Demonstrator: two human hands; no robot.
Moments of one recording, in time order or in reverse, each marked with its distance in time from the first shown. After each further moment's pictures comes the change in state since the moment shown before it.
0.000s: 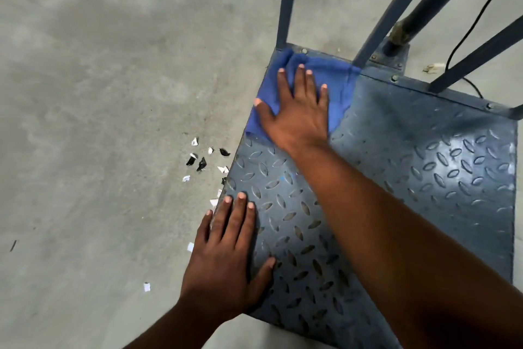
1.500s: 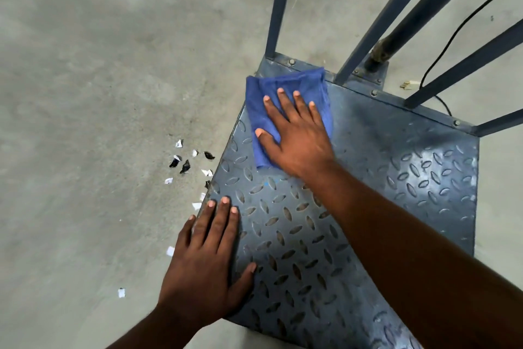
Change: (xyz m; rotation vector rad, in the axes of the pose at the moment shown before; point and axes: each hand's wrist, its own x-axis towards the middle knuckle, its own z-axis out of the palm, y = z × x) left_hand 0.000 -0.001 0.003 -0.056 0.033 0.009; right_hand -0.025 0.042 -0.006 -0.074 -0.010 -0.288
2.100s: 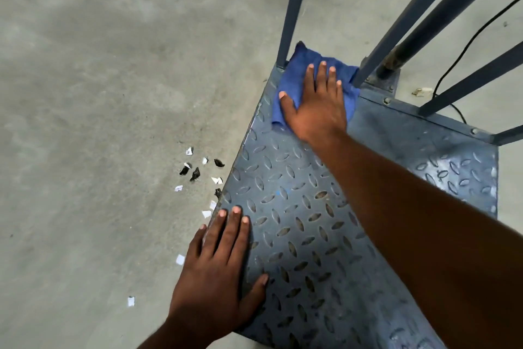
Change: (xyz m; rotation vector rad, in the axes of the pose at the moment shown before) left_hand -0.002 0.000 0.003 0.009 0.019 -0.005; right_hand 0.075 0.019 -0.002 0.006 0.014 0.322
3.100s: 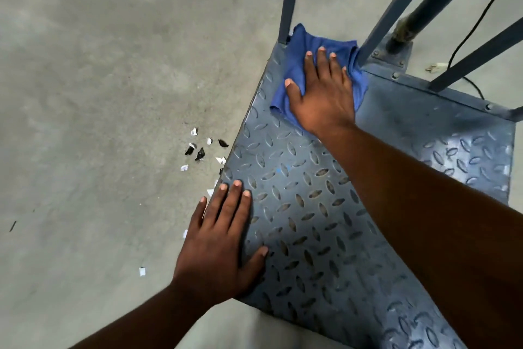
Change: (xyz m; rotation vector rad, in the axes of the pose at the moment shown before) left_hand 0.002 0.000 -0.006 0.023 -0.013 -0.016; right_hand -0.025 0.013 0.003 0.026 0.075 -0.088
